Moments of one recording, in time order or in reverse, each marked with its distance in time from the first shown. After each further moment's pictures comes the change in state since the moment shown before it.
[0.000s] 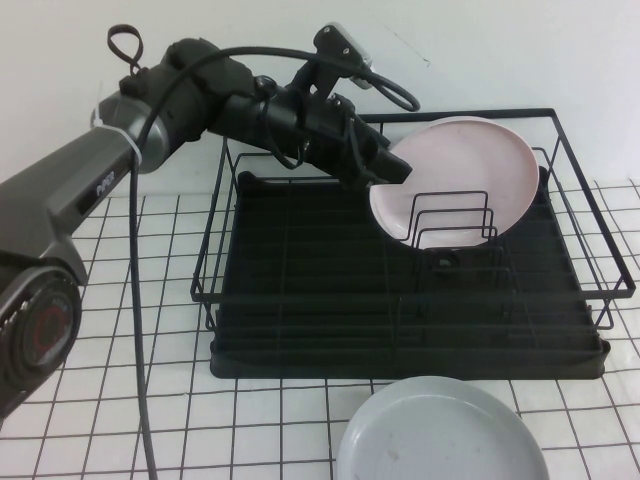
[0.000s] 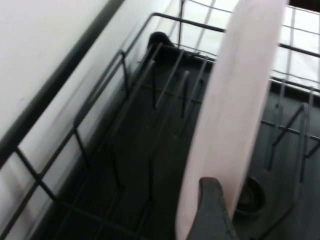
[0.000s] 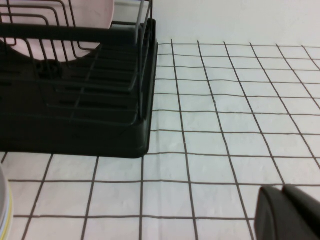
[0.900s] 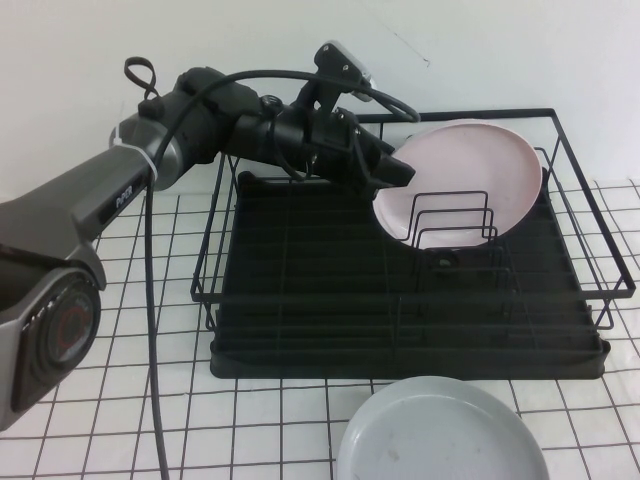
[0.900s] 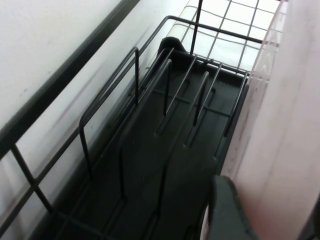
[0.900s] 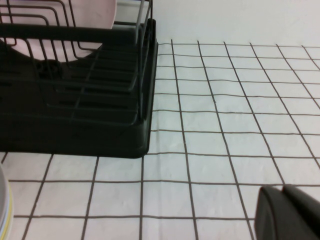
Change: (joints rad) right arm 0.000 0.000 0.000 0.000 0.000 0.000; left arm 0.000 0.067 0.000 -0.112 -0.052 0.069
